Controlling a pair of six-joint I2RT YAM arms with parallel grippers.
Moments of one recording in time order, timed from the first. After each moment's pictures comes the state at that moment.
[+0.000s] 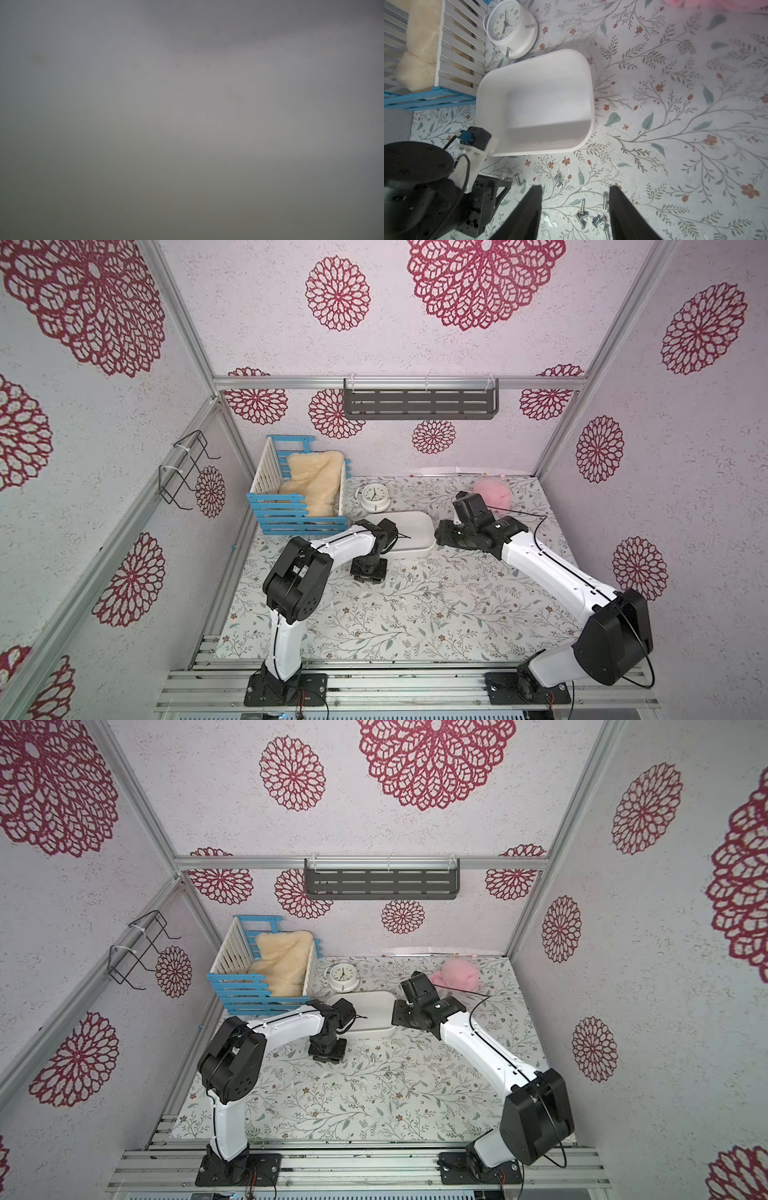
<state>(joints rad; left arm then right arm) -0.63 2.01 1.40 -0.99 -0.06 -0.52 0.48 1.48 1.26 -0.67 0.02 0.56</state>
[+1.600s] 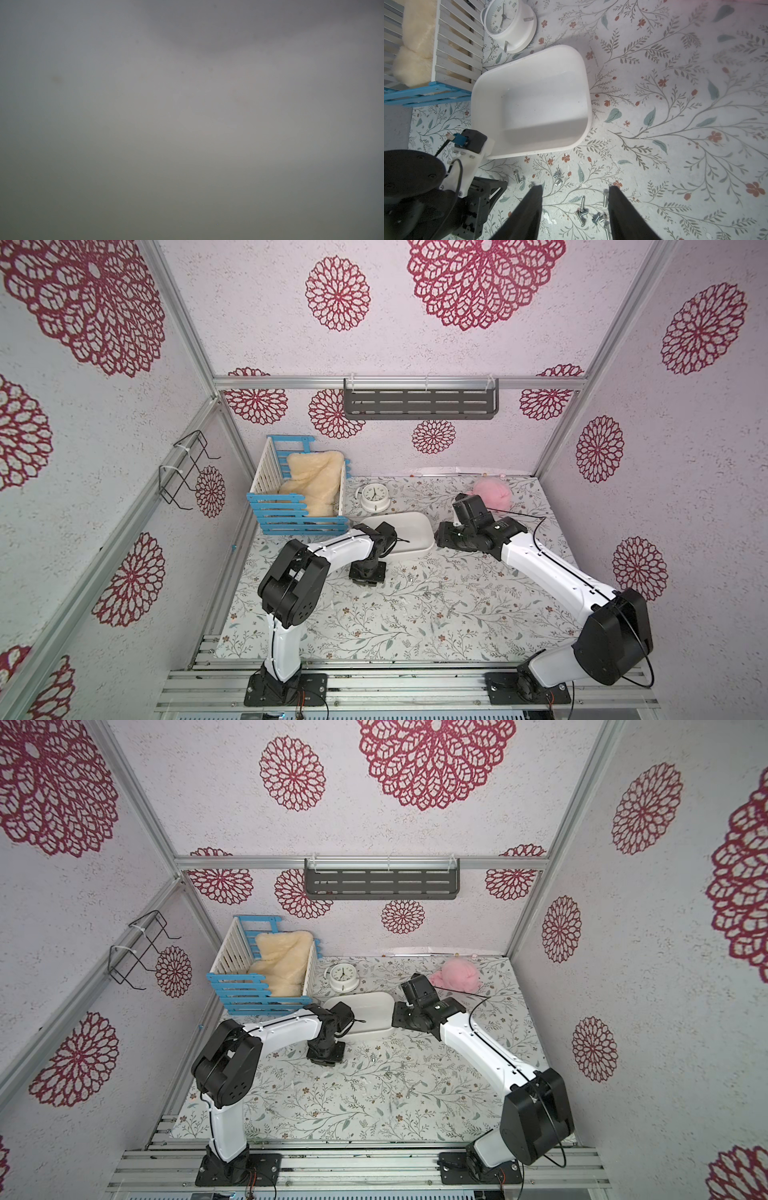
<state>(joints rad) -0.64 1.95 1.33 -0.96 -0.06 -0.54 0.48 1.48 1.24 -0.67 0.00 0.56</state>
